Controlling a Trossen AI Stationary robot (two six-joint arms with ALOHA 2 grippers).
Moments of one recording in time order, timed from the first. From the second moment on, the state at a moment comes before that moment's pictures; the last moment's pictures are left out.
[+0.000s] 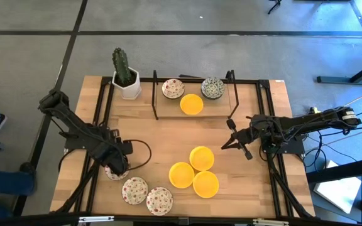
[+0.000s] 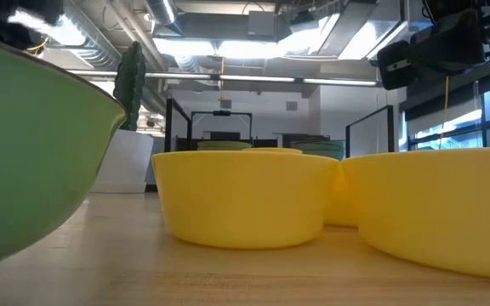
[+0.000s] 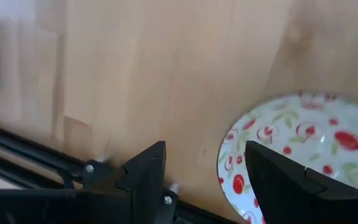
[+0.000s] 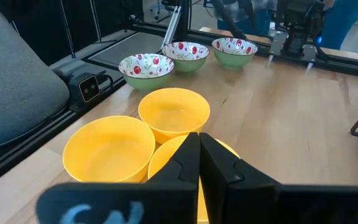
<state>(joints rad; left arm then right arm) -0.68 1.33 0.99 -1.33 -0.25 -0.93 0.08 0.70 0.29 0.18 -0.33 -0.15</state>
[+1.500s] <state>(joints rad) -0.66 1.33 0.65 -1.04 -0.09 -0.91 0.08 0.70 0.29 0.15 -0.33 -0.16</state>
